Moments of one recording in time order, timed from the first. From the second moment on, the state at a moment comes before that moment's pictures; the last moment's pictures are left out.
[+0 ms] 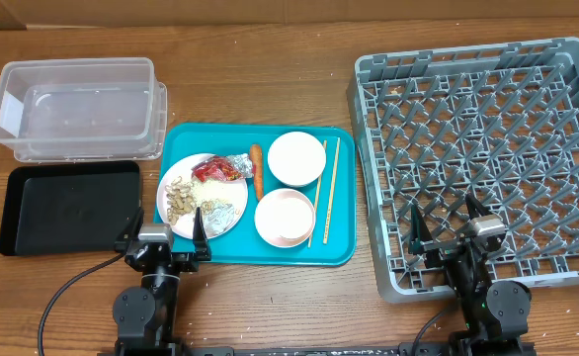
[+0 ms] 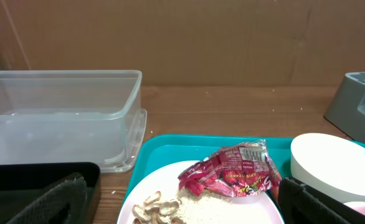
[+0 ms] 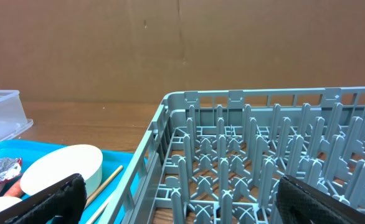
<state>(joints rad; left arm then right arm) 0.00 0.01 0.01 -0.08 0.01 -0.02 0.10 0.01 0.02 -0.03 -0.11 0.07</state>
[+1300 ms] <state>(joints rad) 0.00 0.89 1.16 -1.04 0.06 -0.10 0.10 0.84 1.05 -1.00 -0.11 0.25</state>
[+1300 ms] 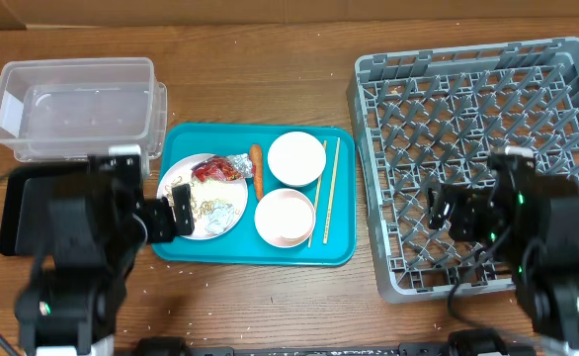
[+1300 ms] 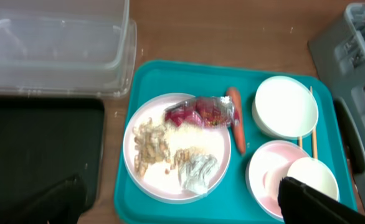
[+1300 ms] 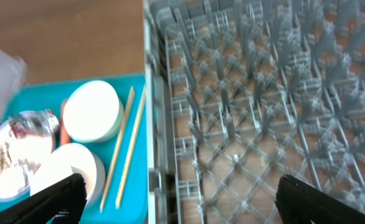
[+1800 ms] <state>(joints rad) 0.00 1.10 1.31 -1.09 0.15 -0.12 0.10 1.08 1.16 -1.11 -0.04 0.25</state>
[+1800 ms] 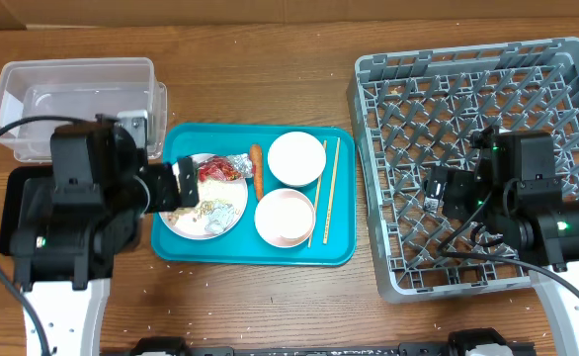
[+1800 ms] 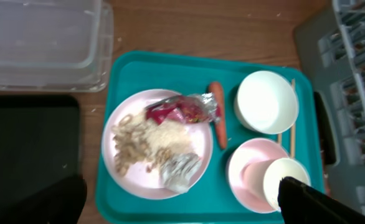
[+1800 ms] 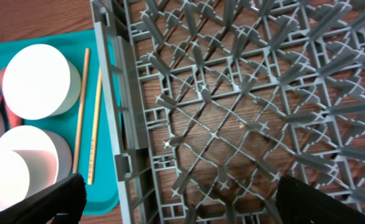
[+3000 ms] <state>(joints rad) -0.18 1.81 1.31 -0.80 0.17 -0.61 0.10 1.08 1.16 -1.11 -0.03 0.25</state>
